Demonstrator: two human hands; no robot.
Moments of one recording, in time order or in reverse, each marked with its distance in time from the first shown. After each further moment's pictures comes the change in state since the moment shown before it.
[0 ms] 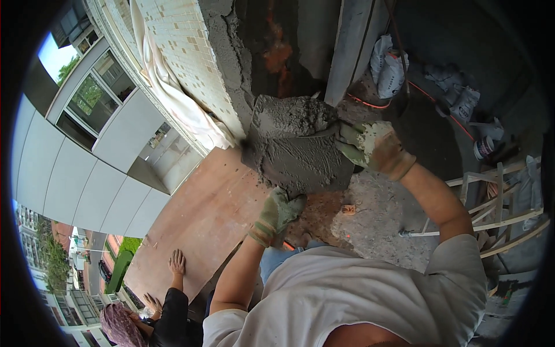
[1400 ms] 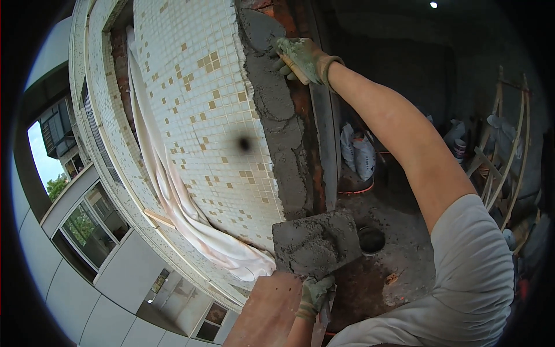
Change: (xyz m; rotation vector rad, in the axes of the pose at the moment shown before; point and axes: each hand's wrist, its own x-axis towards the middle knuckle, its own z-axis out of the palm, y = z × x) left_hand 0.010 0.015 -0.187 -0.351 -0.241 -0.164; right_hand 0.462 -0.143 -0.108 0.338 0.593 0.396
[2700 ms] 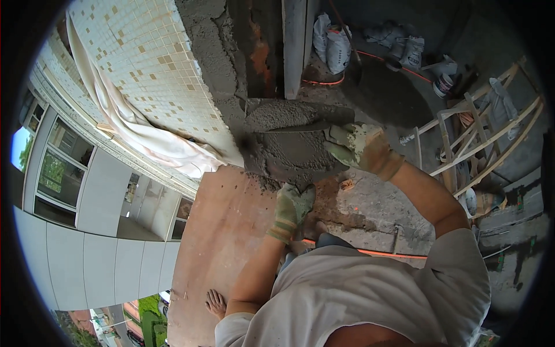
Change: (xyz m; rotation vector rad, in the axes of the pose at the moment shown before) left_hand 0.041 -0.086 0.089 0.340 0.056 0.337; right_hand -0.414 0.205 -0.125 -0.726 -0.459 0.048
